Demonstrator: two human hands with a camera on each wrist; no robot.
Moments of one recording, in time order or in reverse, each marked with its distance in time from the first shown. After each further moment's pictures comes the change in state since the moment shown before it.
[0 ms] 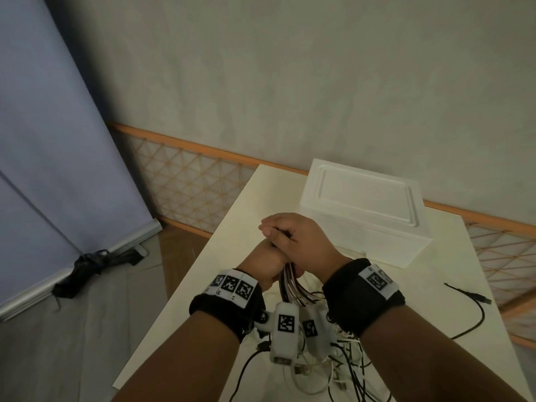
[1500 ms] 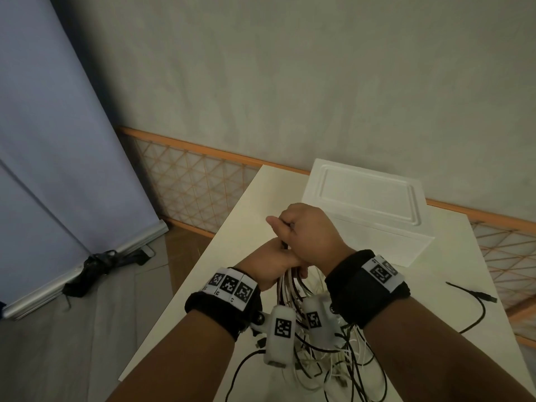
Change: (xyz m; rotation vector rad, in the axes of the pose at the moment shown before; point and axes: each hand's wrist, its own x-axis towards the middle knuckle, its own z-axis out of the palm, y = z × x) left_hand -0.002 -0.004 -0.002 0.023 -0.191 0.014; right_hand 0.003 -0.002 -0.012 -0.264 0.110 -0.082
